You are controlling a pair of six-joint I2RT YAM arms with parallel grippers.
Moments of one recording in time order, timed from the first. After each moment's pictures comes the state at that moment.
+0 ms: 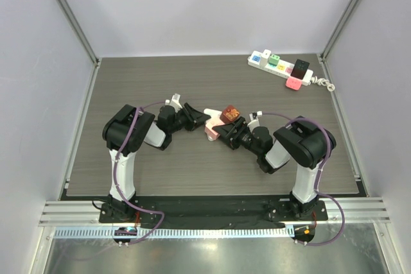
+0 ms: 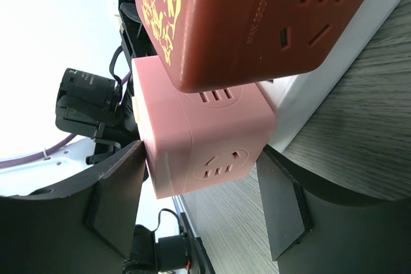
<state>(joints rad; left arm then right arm) -0.43 2.09 0.73 1.09 0.43 -1.18 0.57 1.87 0.35 1.35 -0.22 1.32</state>
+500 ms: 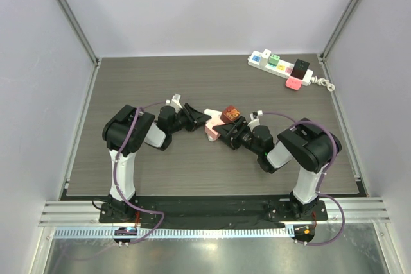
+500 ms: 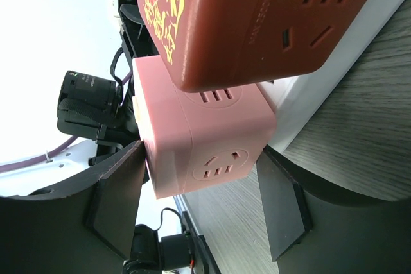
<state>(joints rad) -0.43 2.08 0.73 1.09 0.43 -1.18 0.57 1.82 0.35 1.28 -0.23 1.33</state>
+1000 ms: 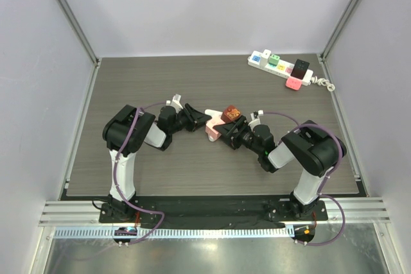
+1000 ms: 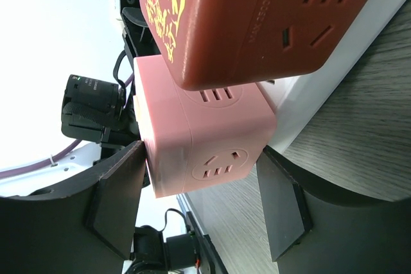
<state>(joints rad) -0.43 2.08 0.73 1.09 0.43 -1.20 0.57 1.76 0.35 1.20 -0.22 1.34</state>
